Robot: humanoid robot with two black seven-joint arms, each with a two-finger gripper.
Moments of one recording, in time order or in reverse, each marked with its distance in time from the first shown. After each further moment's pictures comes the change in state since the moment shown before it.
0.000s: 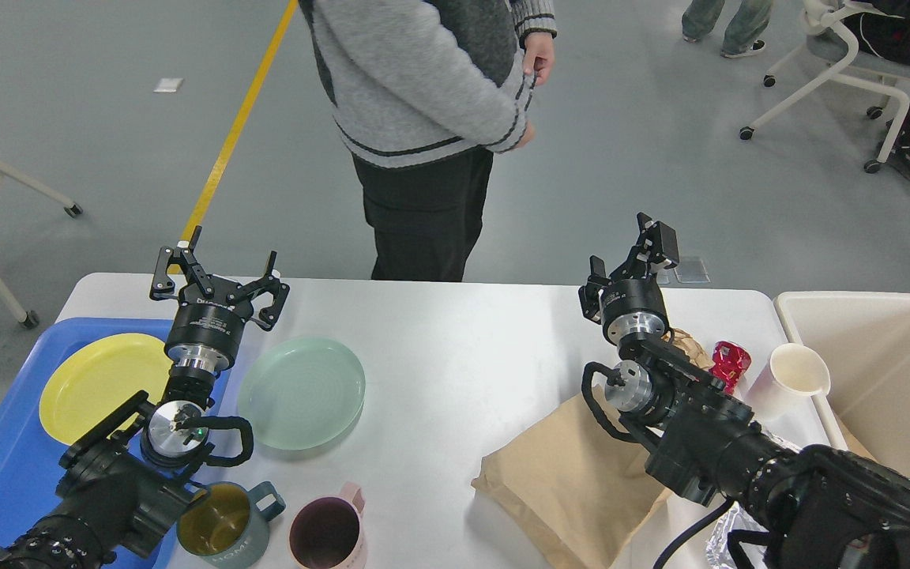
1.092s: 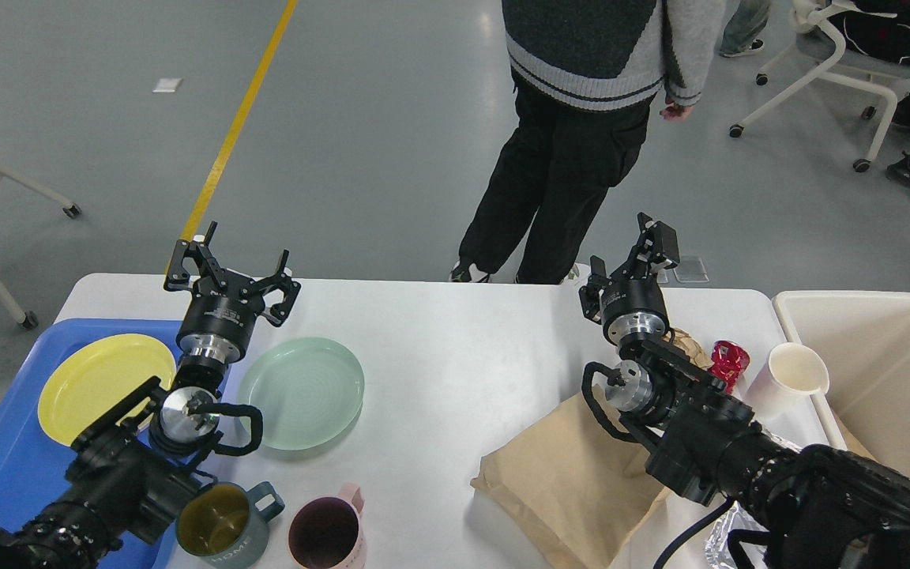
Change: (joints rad) left arm -0.055 0.007 0.031 -0.009 0.012 0.132 0.012; right arm 0.000 -0.001 0.000 0.000 0.000 0.000 0.000
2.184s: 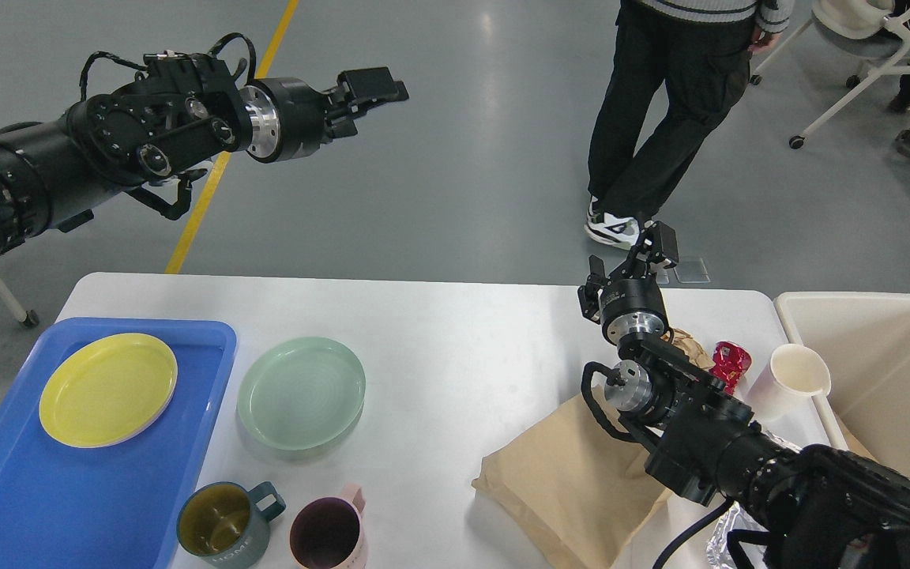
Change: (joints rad) left arm -1.066 0.094 1.899 -0.039 0.037 0.084 0.002; right arm 0.000 0.000 0.001 0.002 0.000 0.000 0.000
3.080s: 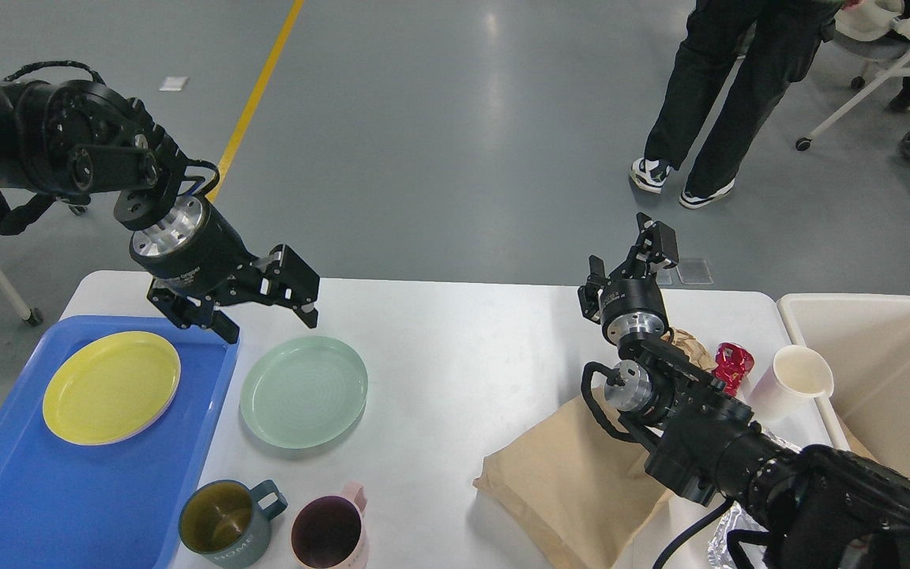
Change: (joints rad) left arm -0.360 -0.040 0.595 -0.559 -0.002 -0.518 -0.003; right arm 0.000 0.000 0.000 0.000 0.000 0.000 0.000
